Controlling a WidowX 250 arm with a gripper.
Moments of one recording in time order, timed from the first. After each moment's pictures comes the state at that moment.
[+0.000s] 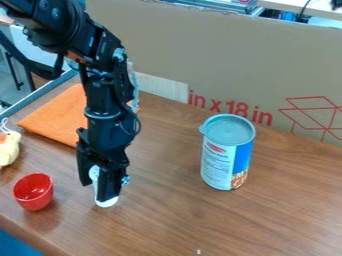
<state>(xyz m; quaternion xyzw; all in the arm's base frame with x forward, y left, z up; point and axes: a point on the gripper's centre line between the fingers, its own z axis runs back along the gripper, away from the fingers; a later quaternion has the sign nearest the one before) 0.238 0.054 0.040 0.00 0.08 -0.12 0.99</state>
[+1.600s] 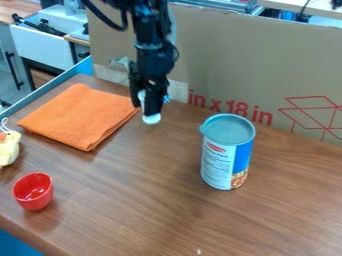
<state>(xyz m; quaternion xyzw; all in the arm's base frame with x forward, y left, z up) 0.391 0.091 0.057 0.00 0.03 -0.17 0.98</state>
